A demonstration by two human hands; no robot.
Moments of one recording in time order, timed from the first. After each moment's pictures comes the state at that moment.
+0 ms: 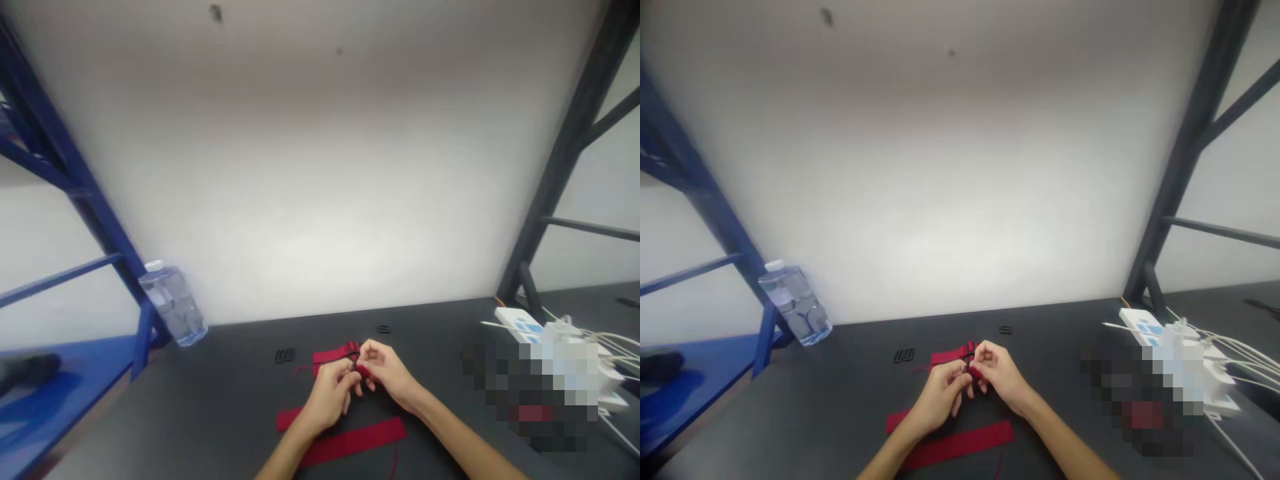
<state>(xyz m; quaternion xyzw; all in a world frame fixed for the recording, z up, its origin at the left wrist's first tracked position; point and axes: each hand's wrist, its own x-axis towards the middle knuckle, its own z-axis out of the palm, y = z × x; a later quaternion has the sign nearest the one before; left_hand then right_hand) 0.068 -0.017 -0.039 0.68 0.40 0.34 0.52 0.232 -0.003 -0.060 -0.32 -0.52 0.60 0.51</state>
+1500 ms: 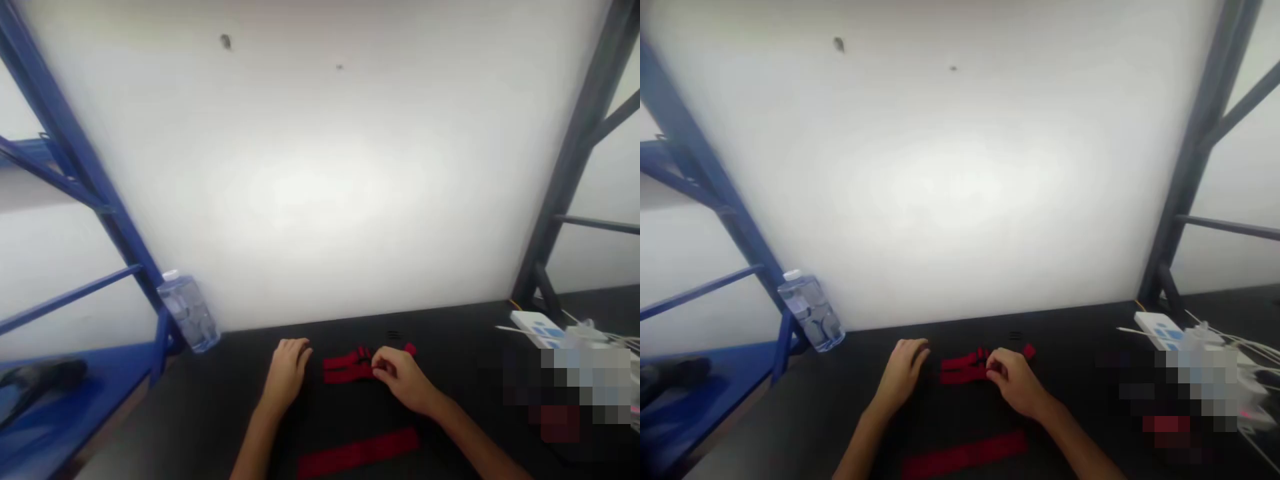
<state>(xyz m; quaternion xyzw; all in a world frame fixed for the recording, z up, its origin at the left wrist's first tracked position) -0.035 0.023 -0.017 0.78 0.56 0.27 0.02 0.250 -0.009 -0.037 -0.46 -0.74 0.28 0.40</state>
